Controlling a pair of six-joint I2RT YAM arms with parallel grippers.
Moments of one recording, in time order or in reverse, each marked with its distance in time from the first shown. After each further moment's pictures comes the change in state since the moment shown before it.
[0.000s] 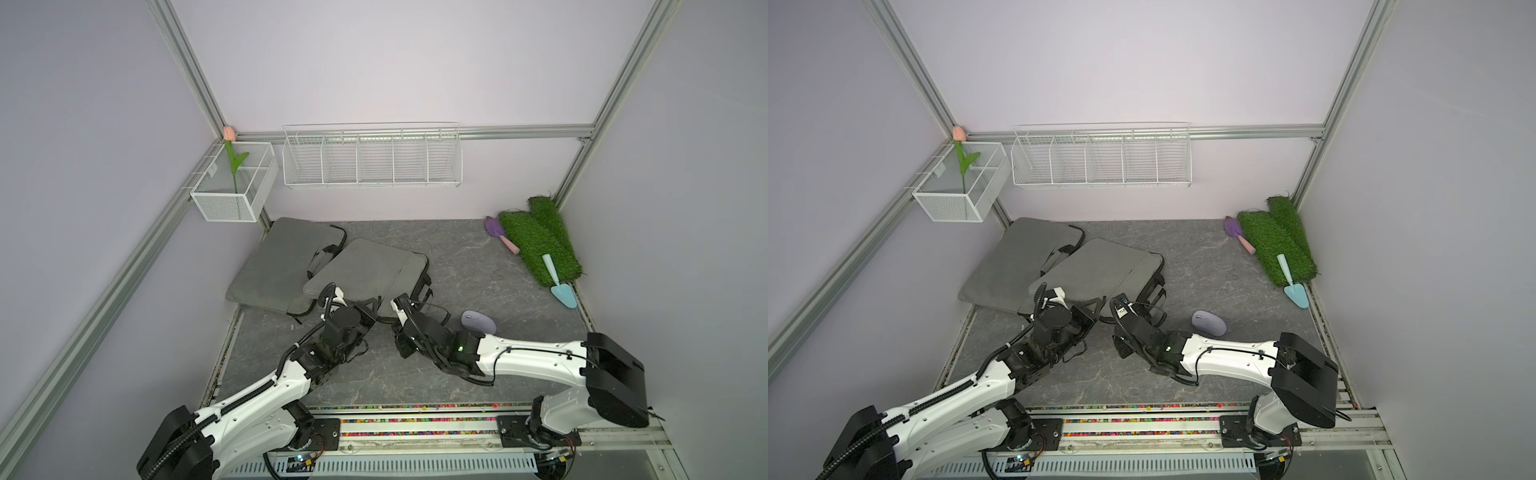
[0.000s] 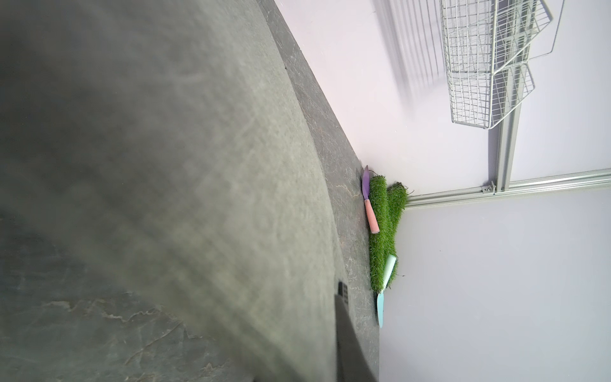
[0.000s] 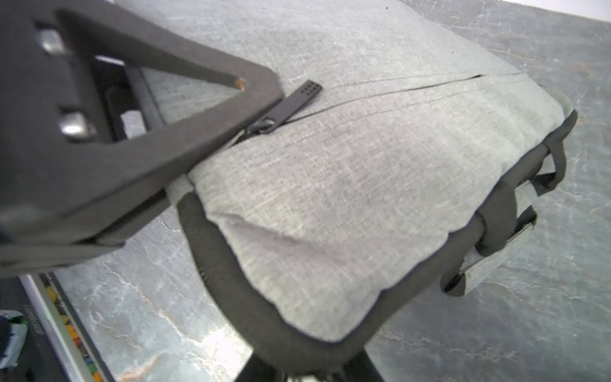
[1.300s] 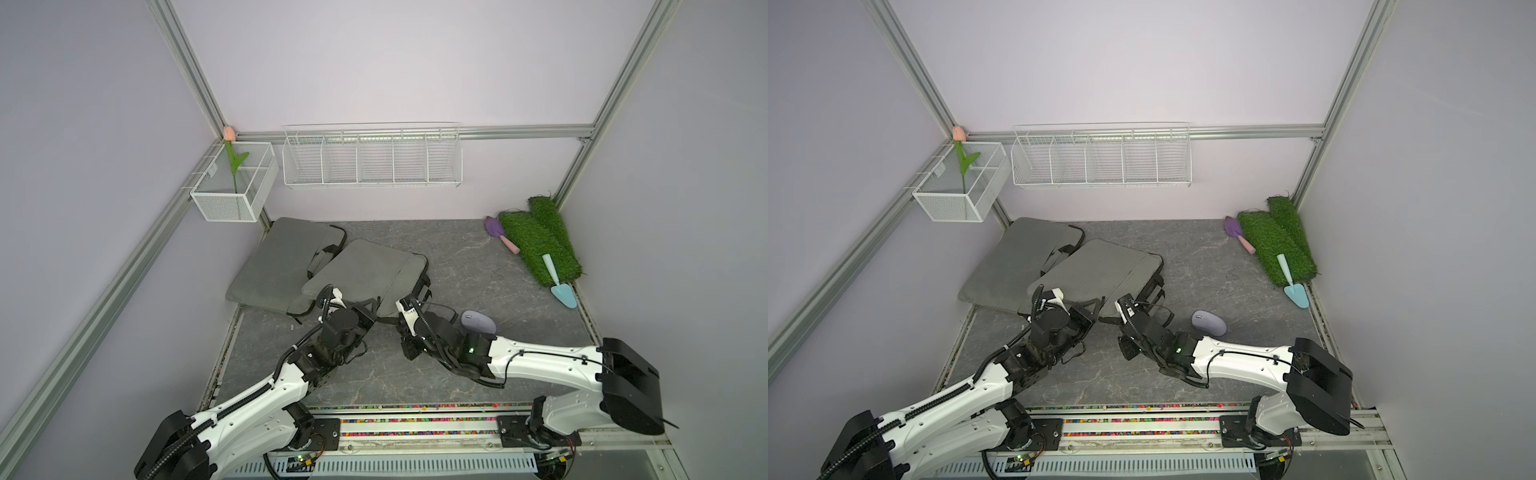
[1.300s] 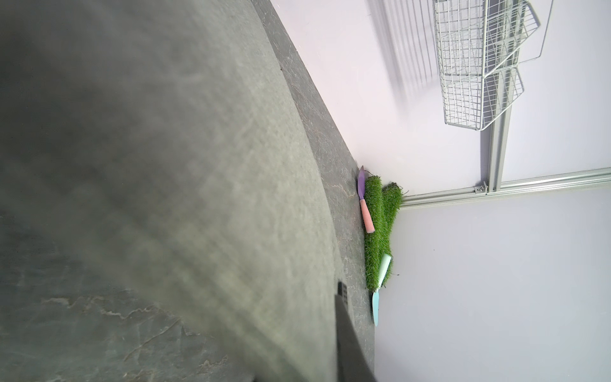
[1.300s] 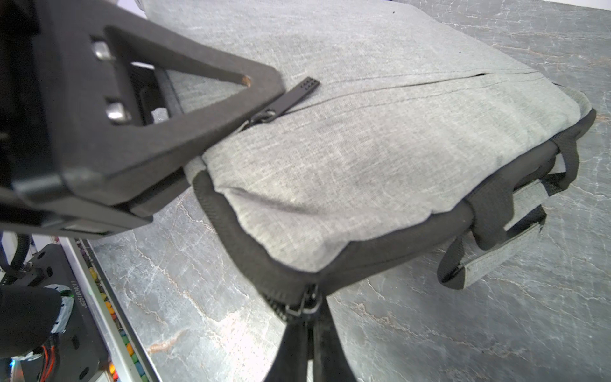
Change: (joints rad) left arm -0.002 -0.030 -0.014 0.000 0.000 -0.004; right arm -0.020 -0.087 -0.068 0.024 -0.074 0.000
